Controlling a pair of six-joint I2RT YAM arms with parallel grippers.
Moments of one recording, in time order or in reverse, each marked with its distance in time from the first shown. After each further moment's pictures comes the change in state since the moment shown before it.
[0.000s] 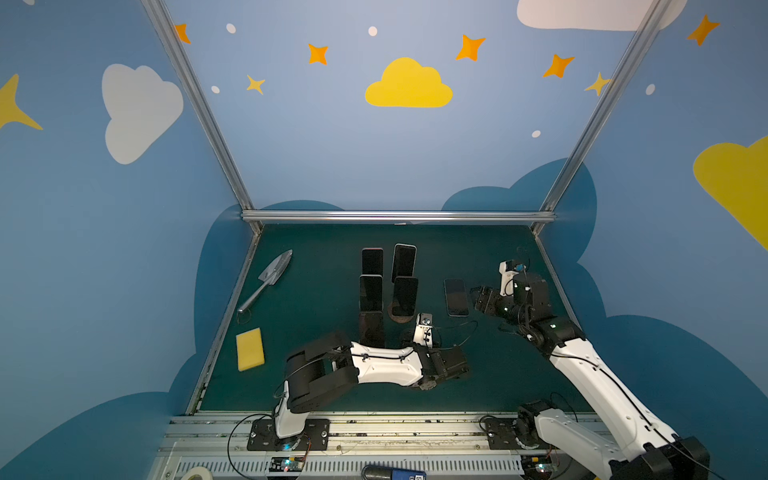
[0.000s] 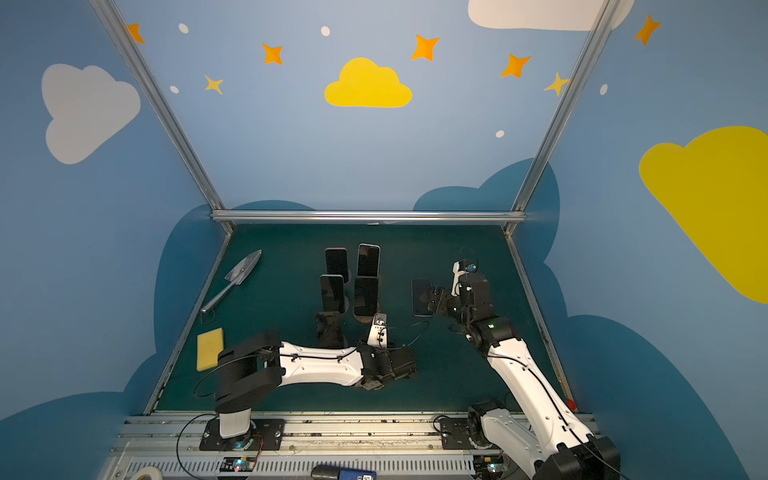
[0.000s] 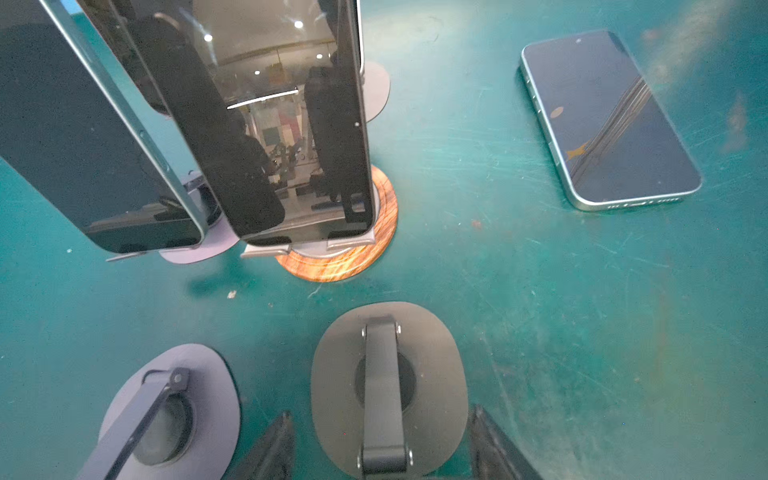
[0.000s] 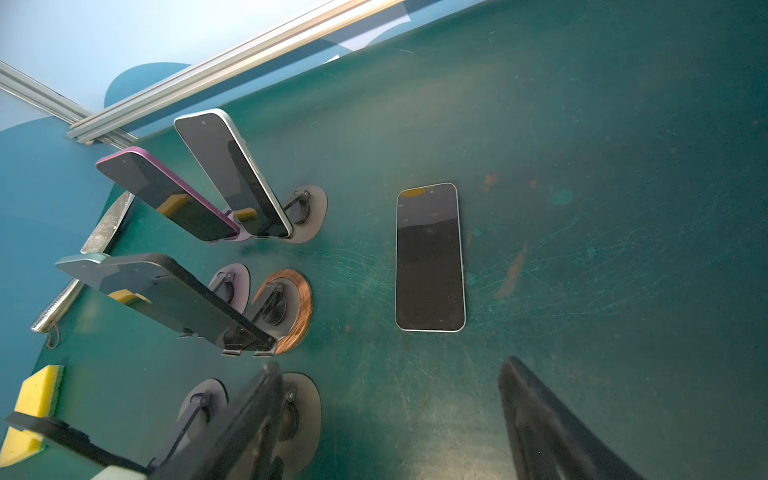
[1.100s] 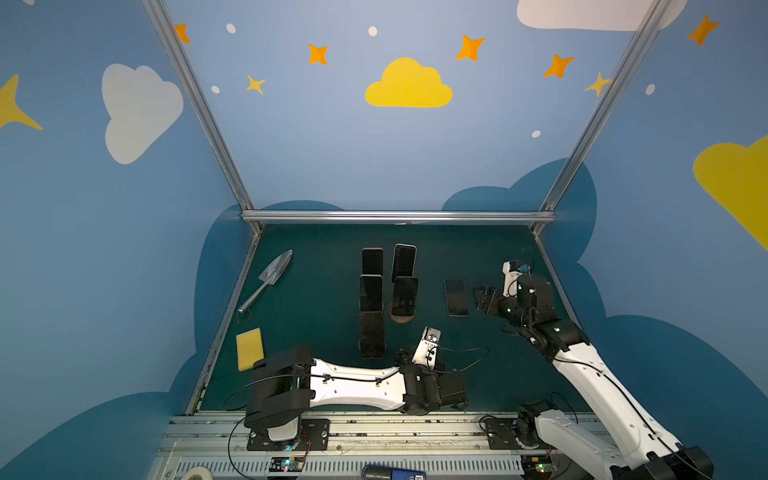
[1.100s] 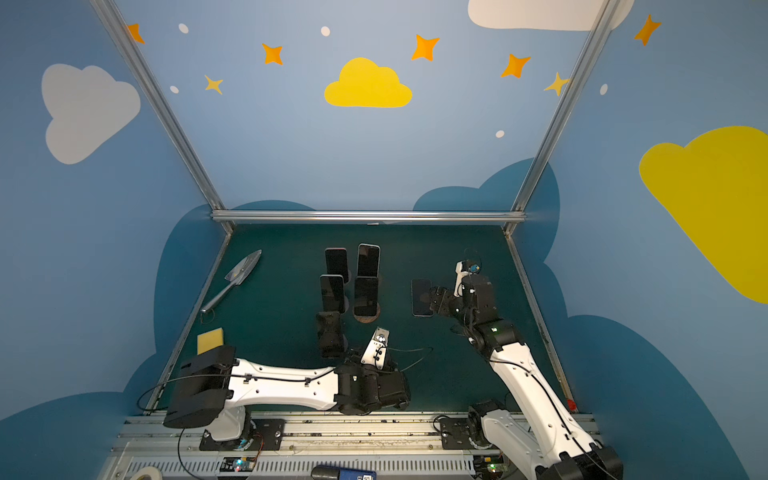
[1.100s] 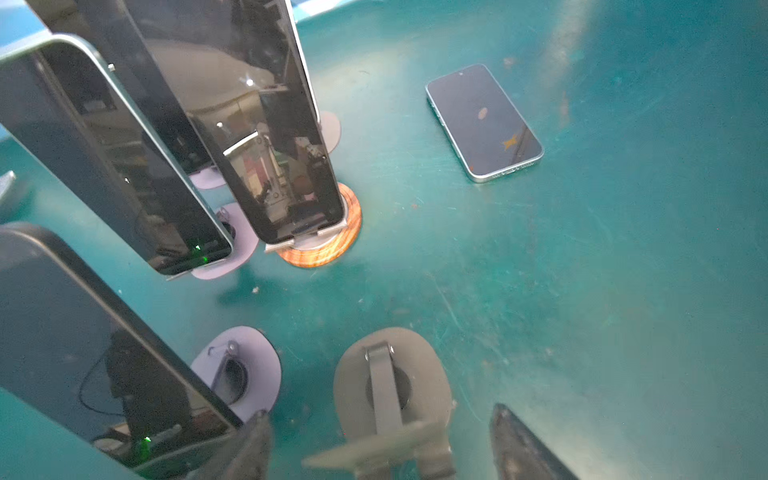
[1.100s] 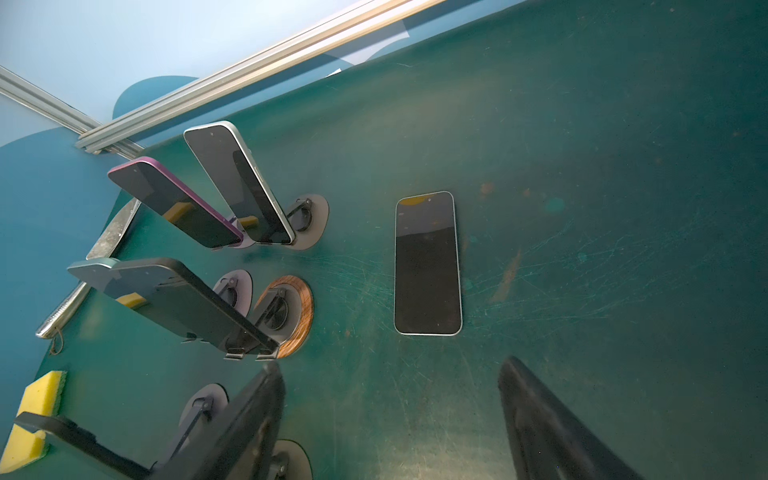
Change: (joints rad) left arm -0.173 -0.225 -0.062 -0.127 -0.008 0.052; right arm -0.013 -0.033 -0.006 -0.001 0.002 -0.007
